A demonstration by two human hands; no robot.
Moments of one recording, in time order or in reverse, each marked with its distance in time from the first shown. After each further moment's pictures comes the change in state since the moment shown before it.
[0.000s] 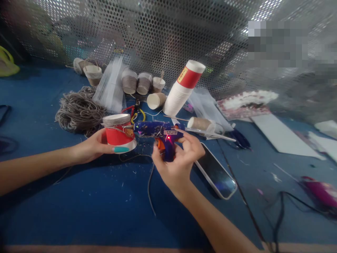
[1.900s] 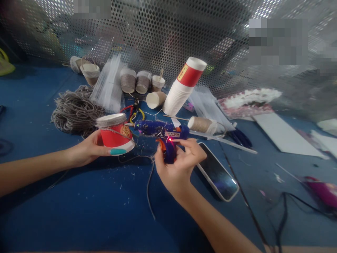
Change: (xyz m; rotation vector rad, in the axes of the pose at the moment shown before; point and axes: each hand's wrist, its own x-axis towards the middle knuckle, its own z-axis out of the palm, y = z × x) left_hand -0.004 0.001 0.002 0.023 0.016 -0.012; right_hand 0.003 0.007 0.000 -0.133 0.107 -0.189
